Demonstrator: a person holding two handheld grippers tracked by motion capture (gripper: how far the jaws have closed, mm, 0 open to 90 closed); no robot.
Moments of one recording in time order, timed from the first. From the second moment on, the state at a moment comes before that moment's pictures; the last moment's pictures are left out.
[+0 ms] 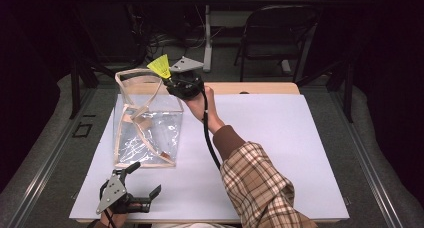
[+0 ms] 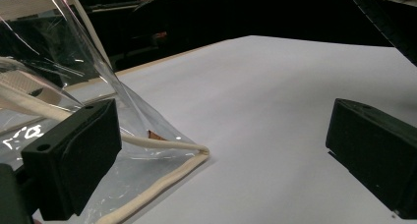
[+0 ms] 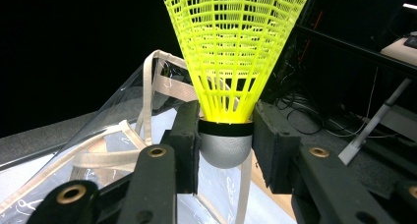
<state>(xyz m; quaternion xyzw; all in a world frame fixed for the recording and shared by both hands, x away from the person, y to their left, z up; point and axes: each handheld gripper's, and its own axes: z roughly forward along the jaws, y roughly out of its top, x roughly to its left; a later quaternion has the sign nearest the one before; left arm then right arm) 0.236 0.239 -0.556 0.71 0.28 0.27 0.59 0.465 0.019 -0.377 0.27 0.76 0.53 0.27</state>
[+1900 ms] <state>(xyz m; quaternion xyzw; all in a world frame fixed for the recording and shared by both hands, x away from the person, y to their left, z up) 0.235 0.241 -0.555 0.71 0.27 0.27 0.59 0.488 0.071 -0.387 0.27 0.79 0.50 0.24</state>
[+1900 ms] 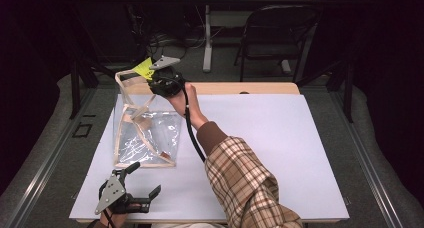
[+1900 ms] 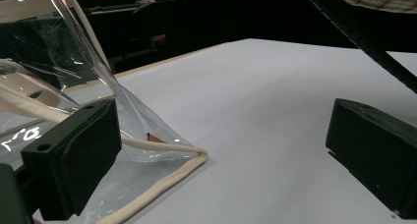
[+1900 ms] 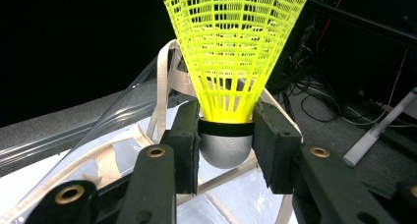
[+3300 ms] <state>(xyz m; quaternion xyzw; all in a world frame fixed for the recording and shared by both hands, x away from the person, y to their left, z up) 0.237 0.239 -0.555 0.71 0.28 0.27 0.58 0.471 -0.013 -0.401 0.29 0.80 0.49 0.18</state>
